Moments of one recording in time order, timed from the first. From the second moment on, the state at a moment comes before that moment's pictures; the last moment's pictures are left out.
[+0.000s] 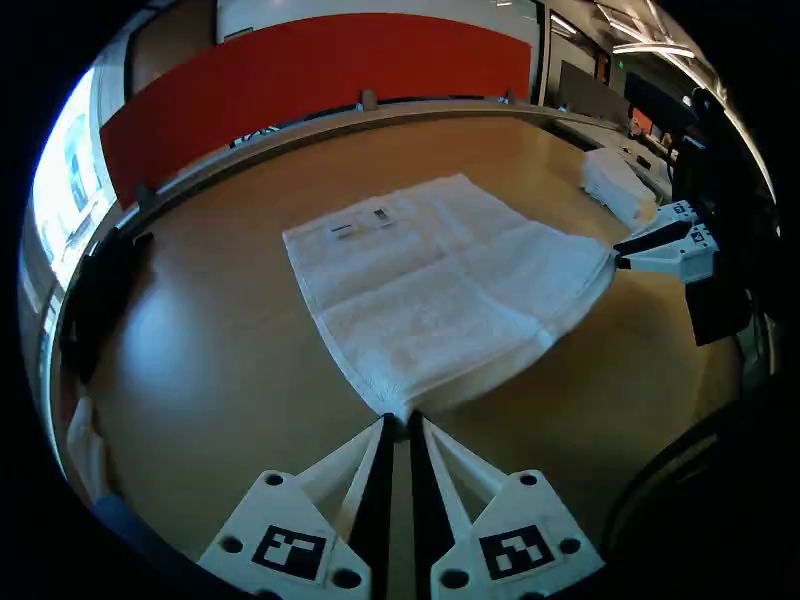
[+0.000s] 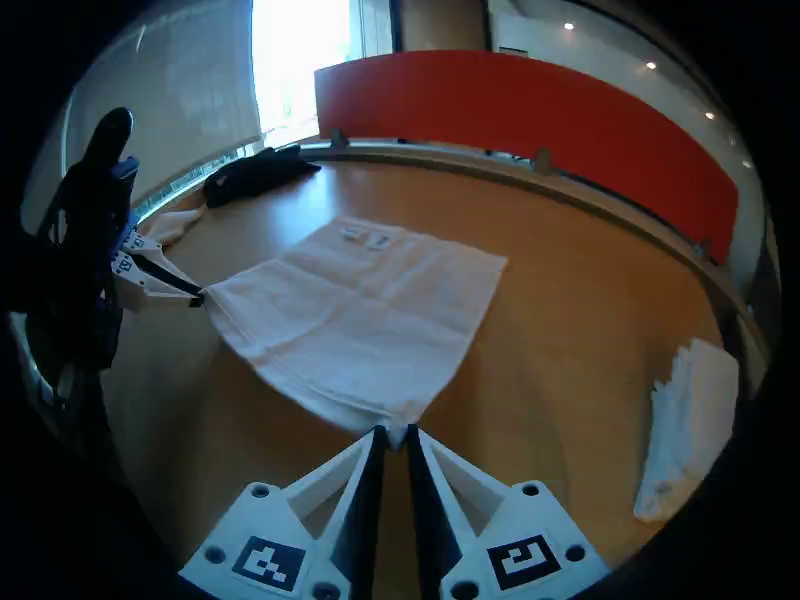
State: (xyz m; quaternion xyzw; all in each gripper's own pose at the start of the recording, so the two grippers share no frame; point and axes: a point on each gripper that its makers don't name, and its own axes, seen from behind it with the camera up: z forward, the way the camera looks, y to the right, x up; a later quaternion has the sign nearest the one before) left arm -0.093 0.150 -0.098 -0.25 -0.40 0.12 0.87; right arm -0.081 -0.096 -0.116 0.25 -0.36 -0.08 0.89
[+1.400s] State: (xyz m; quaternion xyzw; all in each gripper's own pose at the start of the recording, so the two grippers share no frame) left arm 0.009 0.152 -0.154 -0.24 -0.40 0.05 0.88; right arm 0.045 -0.110 -0.149 0.26 -0.31 -0.05 0.91
